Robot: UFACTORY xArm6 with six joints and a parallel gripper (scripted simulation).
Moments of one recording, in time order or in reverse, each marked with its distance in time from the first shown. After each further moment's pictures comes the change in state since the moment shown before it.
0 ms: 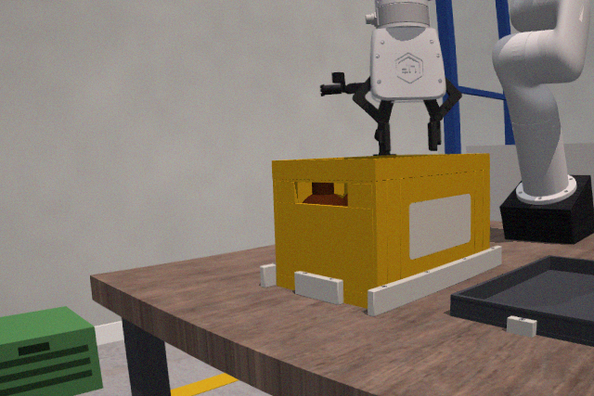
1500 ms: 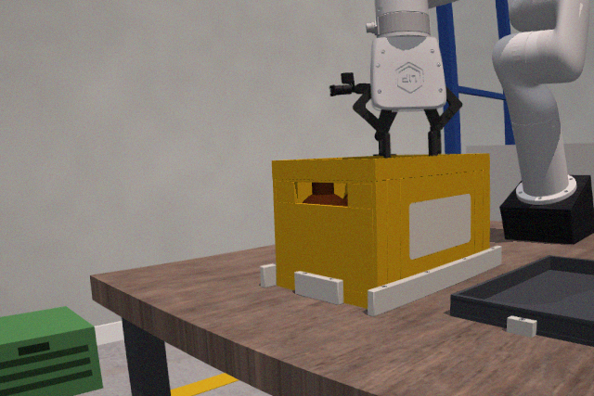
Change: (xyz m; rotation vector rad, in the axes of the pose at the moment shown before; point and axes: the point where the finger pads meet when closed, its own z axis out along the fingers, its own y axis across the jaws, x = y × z) arm 0.000 0.000 0.013 0.000 0.000 0.000
